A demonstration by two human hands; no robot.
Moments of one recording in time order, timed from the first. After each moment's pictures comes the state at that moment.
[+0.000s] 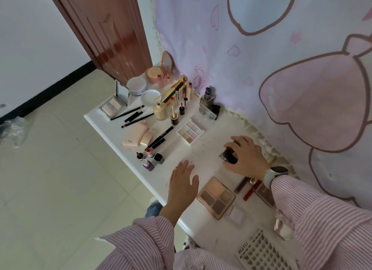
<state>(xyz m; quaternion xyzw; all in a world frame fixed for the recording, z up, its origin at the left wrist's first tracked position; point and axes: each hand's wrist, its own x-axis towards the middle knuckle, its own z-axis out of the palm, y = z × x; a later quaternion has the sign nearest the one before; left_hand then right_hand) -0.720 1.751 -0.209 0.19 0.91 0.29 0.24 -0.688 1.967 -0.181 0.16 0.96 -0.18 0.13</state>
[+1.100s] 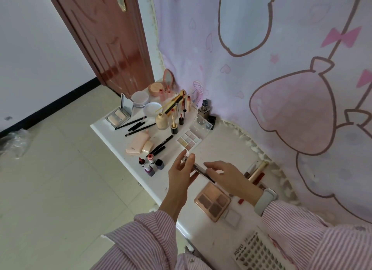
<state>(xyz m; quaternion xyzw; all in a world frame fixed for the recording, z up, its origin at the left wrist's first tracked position) -0.731 1.767 -0.152 -0.10 0.59 0.74 0.29 -0.670 1.896 -0.129 0.20 0.85 -0.47 0.13</state>
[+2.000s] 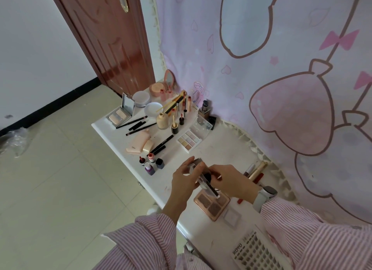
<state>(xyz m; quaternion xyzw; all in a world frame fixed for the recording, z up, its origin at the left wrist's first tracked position) -0.717 1.764 -0.152 -0.07 0.66 0.68 0.30 -0.666 1.905 -0.134 0.10 0.90 -0.39 0.17</state>
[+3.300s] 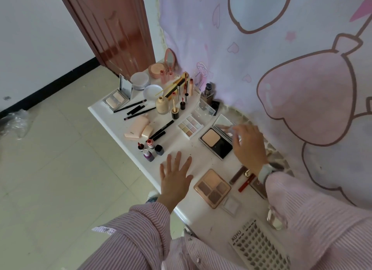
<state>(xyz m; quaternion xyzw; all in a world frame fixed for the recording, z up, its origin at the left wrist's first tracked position) -0.716 1.736 -0.219 0.25 0.94 0.07 0.22 -0.684 1.954 -0.155 0.18 0.96 -0.18 -0.09</state>
